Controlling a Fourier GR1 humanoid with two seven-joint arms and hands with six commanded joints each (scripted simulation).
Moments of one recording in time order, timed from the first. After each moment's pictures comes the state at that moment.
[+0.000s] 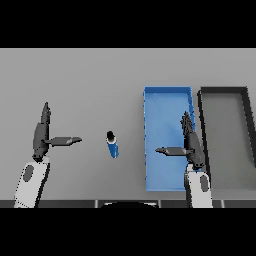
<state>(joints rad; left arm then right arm) -0.11 0.43 -0.16 -1.48 0.24 0.26 0.01 0.00 0.00 0.00 -1.57 0.00 0.00 0.00</state>
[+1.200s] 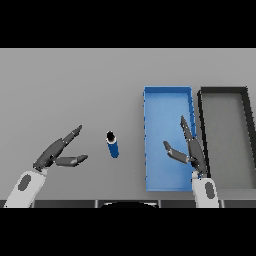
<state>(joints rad) -0.02 0.64 -0.37 -1.62 0.23 -0.21 -0.06 0.09 -0.13 0.10 -1.69 0.13 0.08 -0.10</state>
